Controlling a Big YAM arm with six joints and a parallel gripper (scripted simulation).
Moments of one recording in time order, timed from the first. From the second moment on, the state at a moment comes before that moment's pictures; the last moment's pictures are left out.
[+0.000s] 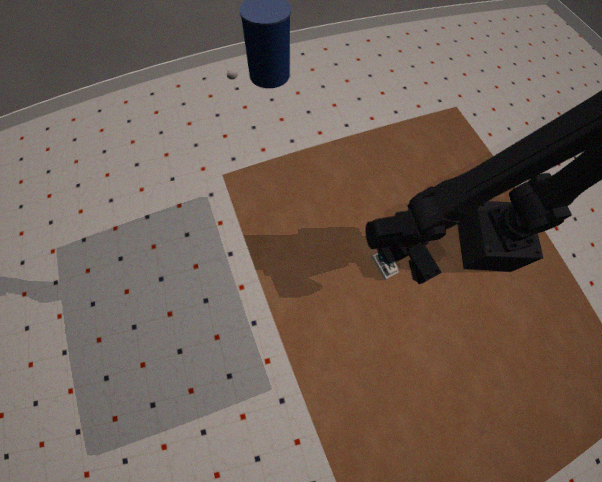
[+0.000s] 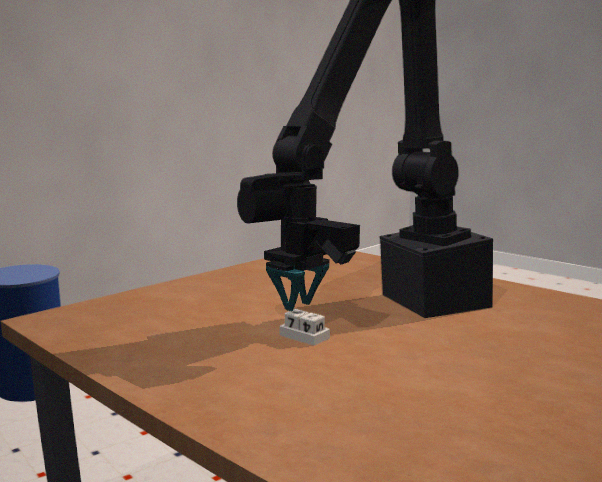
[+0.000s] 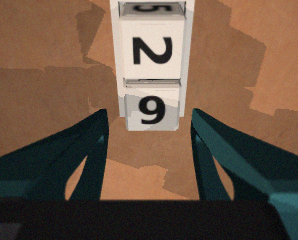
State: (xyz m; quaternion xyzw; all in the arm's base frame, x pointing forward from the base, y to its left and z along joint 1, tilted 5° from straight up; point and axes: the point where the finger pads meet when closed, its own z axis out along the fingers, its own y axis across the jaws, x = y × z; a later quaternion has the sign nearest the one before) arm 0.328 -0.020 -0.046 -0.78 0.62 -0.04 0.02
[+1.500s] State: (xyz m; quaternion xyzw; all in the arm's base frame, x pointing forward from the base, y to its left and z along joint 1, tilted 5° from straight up) arm 0.334 -0.020 -0.071 -0.78 0.62 -0.04 0.02
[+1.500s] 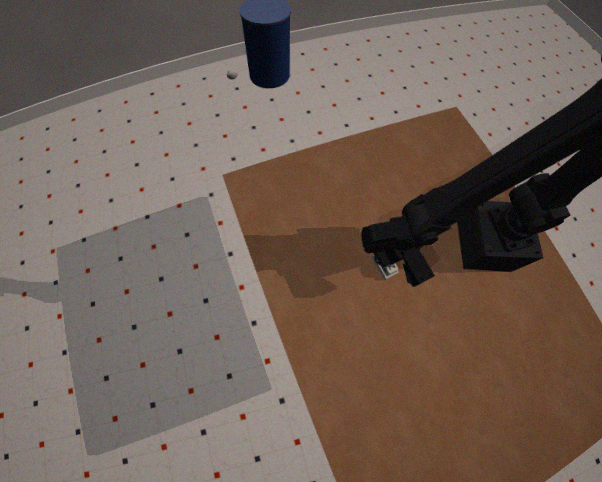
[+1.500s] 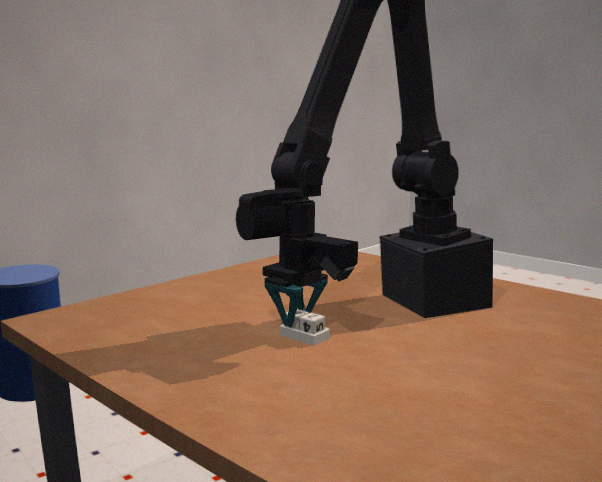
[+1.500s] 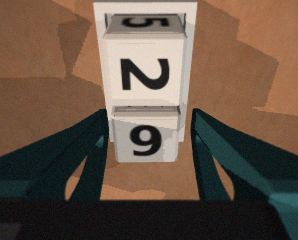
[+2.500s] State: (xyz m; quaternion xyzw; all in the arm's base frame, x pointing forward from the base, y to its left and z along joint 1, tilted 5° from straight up) arm 0.334 -0.020 -0.071 -0.78 0.62 -0.04 0.02
